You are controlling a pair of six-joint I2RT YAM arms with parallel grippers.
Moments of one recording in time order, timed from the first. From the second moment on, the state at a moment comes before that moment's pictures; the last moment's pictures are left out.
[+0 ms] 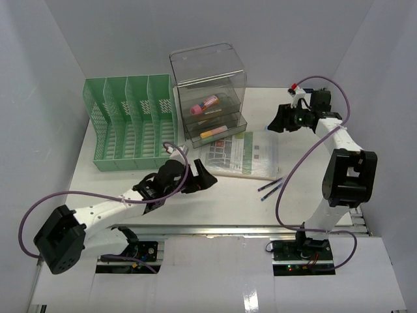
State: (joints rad) left arm -0.80 1.13 0.55 0.08 0.00 -0.86; right arm -0.05 1.77 1.36 -0.39 -0.69 -0.13
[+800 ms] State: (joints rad) left arm -0.95 1.82 0.98 -0.10 -0.39 -1.90; right arm -0.04 1.41 1.04 -0.40 -1.01 -0.48
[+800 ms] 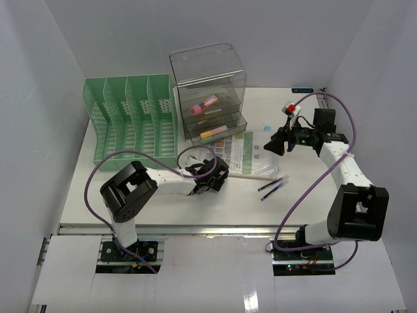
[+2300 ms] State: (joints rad) left arm -0.99 1.71 0.95 -0.15 -0.46 -1.97; right arm 0.25 1.20 0.83 -0.69 -0.86 -1.14
